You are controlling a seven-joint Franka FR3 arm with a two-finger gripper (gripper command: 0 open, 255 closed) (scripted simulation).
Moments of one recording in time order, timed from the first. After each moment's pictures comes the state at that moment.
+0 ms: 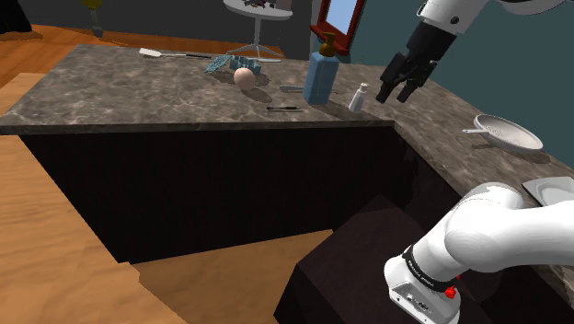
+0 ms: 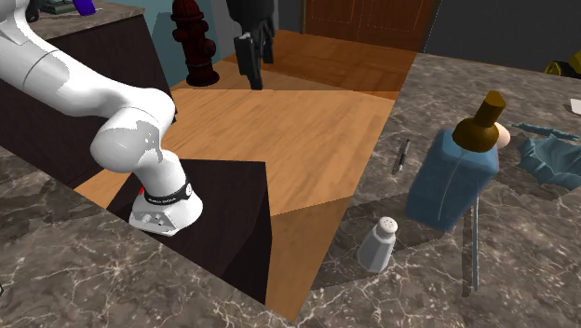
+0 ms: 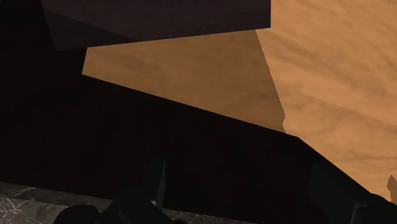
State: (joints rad) arm 0.01 -0.82 -0.06 -2.30 0.09 1.56 0.11
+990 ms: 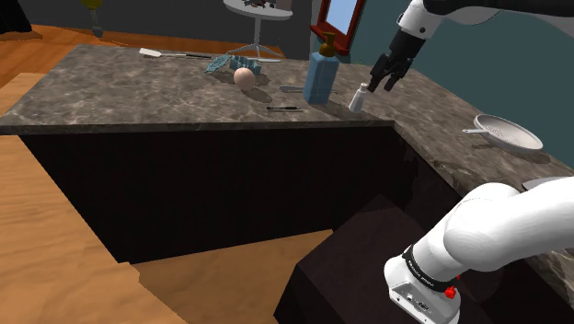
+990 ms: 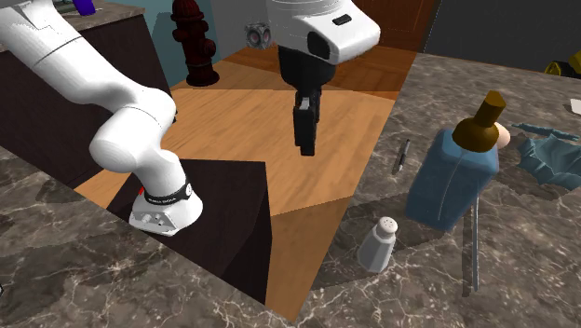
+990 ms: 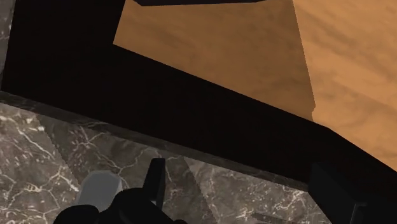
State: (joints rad) arm -0.02 -0.49 -0.29 -2.17 -0.01 1.75 -0.19
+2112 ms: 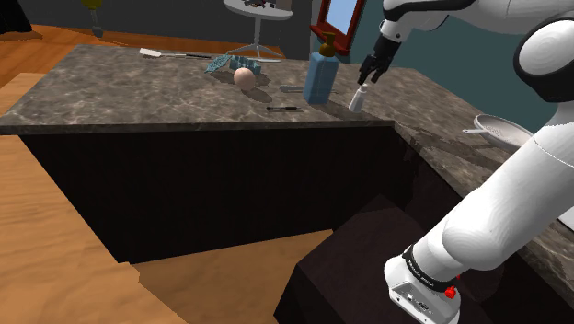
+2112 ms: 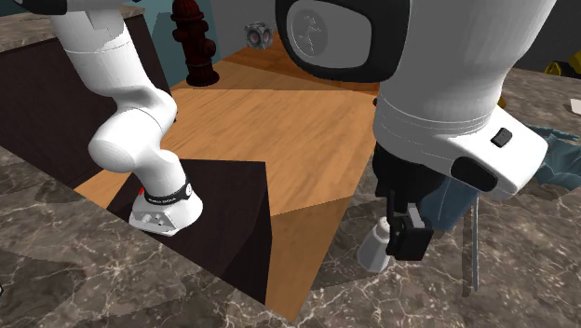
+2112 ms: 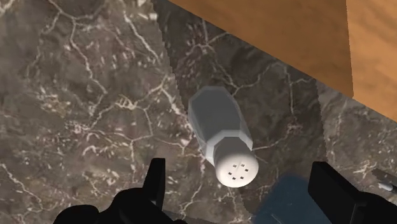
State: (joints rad) arm -0.05 0.02 -0.48 -1.80 0.12 1.86 -0.52
